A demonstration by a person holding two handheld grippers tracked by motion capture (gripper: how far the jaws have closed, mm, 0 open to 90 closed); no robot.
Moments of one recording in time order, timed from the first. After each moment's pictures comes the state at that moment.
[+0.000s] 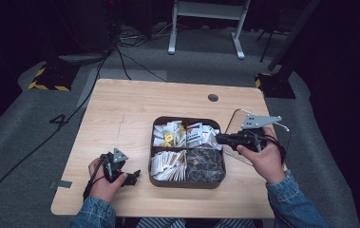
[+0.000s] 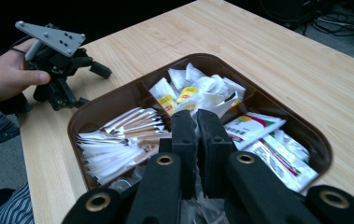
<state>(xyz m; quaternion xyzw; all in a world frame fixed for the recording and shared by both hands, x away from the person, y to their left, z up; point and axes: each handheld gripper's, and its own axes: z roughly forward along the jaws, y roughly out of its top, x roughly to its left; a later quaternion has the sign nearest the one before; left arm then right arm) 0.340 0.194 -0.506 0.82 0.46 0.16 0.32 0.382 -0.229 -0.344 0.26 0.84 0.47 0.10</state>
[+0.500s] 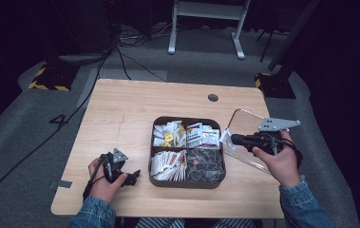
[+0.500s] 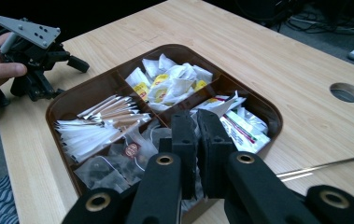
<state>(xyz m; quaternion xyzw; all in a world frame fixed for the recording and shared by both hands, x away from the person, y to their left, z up) 0.340 0.194 -0.506 0.82 0.46 0.16 0.32 0.375 -0.270 -0.344 0.29 0.83 0.46 0.12</state>
